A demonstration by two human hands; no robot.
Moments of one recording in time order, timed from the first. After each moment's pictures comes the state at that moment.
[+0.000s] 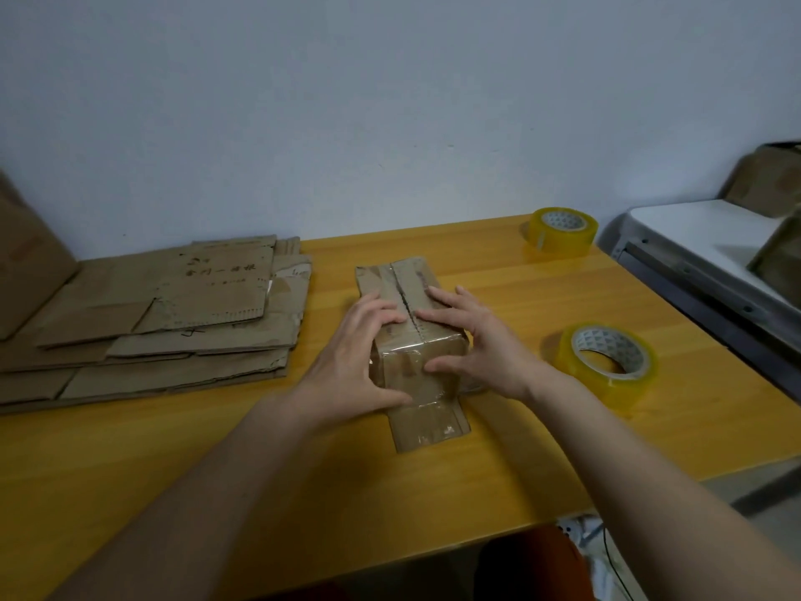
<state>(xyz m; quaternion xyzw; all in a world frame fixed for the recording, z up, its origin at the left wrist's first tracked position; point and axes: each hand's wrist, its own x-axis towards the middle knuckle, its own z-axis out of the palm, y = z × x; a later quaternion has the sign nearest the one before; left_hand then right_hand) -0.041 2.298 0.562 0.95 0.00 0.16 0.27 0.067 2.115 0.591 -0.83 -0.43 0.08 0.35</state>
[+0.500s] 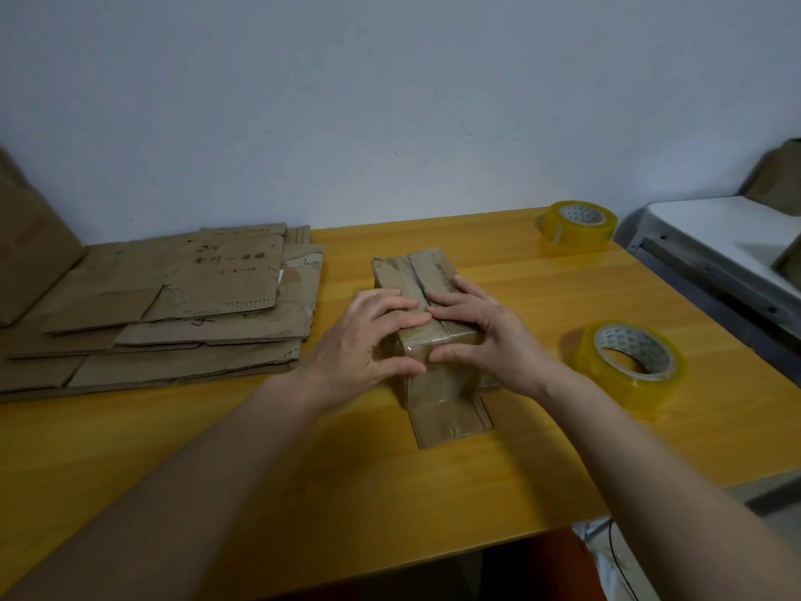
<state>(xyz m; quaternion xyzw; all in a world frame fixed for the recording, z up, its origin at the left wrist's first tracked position) -0.033 2.326 0.558 0.94 -0.09 0.22 0.23 0.064 2.129 0.589 -0.78 -0.44 0.08 0.43</state>
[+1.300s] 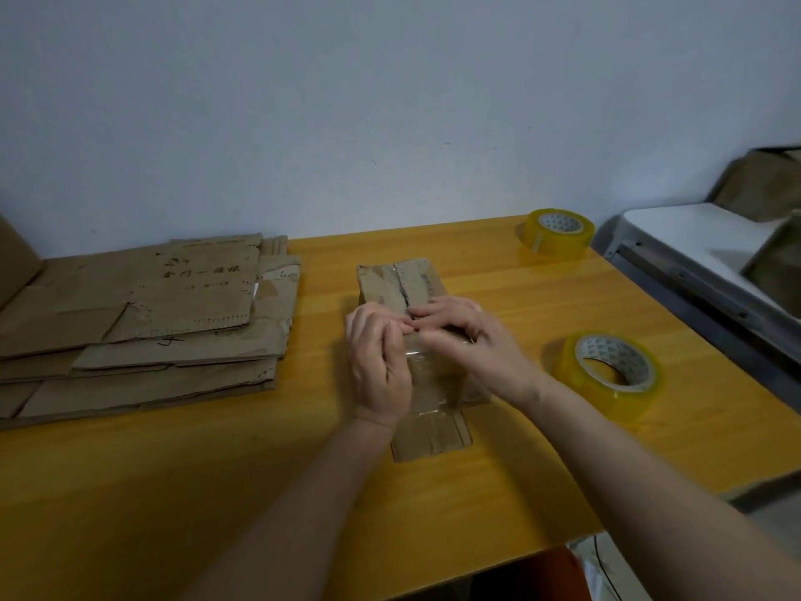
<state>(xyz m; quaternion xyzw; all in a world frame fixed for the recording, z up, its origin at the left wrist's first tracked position) 0.010 2.253 0.540 0.74 0.05 0.55 0.38 0.073 2.130 0.584 -0.75 -0.42 0.08 0.50</state>
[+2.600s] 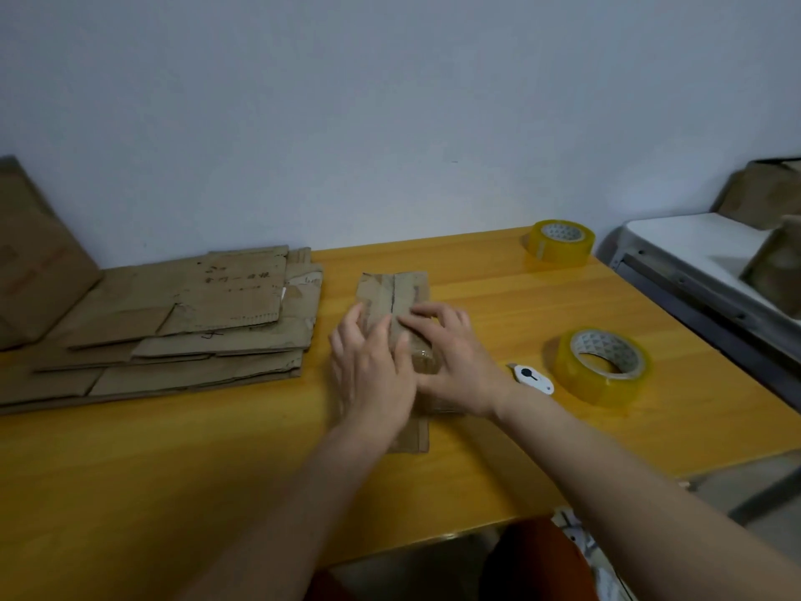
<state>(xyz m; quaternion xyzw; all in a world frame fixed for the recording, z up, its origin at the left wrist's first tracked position) -0.054 2.234 0.575 0.88 0.29 0.29 0.24 0.033 2.136 0.577 -0.81 -0.49 -0.03 0.33</state>
